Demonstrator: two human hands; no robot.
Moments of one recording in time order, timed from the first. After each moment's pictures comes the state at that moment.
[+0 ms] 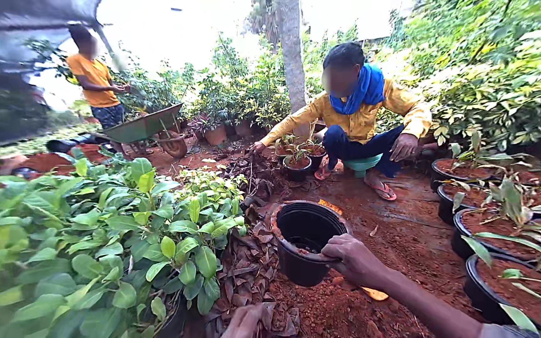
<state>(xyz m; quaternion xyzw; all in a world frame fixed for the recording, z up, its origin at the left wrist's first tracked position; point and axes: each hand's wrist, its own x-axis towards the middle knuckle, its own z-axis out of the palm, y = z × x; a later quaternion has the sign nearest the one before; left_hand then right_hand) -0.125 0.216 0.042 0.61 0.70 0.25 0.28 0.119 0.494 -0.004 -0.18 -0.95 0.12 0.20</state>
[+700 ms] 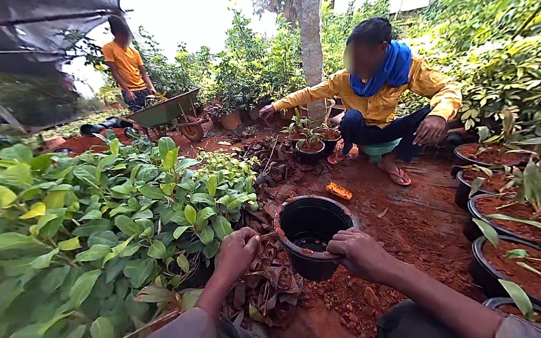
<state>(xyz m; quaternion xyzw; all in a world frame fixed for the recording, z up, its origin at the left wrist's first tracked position) -0.159 0.274 0.048 0.49 0.79 0.29 0.23 0.135 0.428 0.008 -0.16 -0.98 0.09 0.10</state>
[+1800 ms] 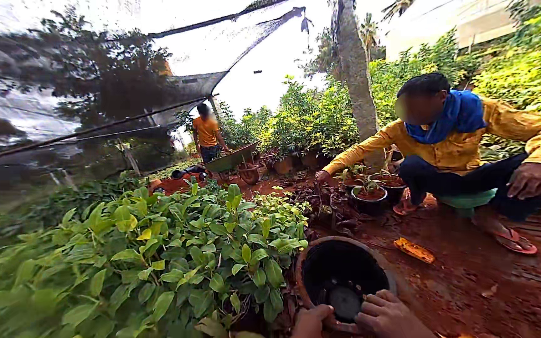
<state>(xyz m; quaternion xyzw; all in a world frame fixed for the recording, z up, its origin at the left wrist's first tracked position) -0.086 0.263 0.017 0.08 0.59 0.60 0.54 0.085 0.397 0.002 -0.03 -0.97 0.01 0.22</state>
